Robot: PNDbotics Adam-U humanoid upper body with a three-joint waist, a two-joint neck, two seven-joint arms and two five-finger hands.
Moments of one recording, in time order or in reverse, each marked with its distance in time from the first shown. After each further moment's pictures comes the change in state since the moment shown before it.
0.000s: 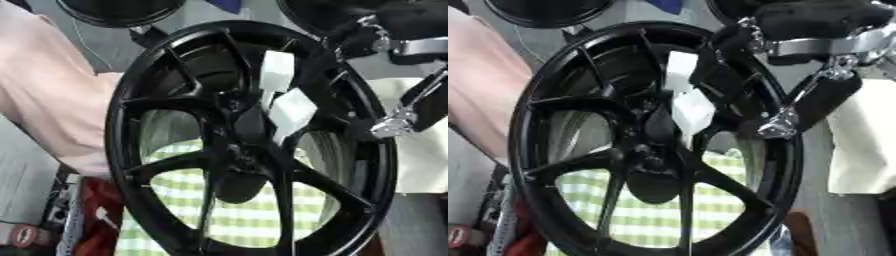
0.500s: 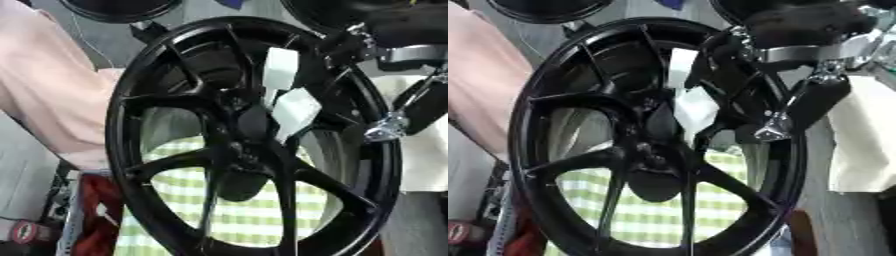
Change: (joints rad) left arm 0.000 0.000 0.000 0.000 -0.003 0.003 -0.003; right arm -0.021 0.015 0.033 0.000 0.039 0.050 0.009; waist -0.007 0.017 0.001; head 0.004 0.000
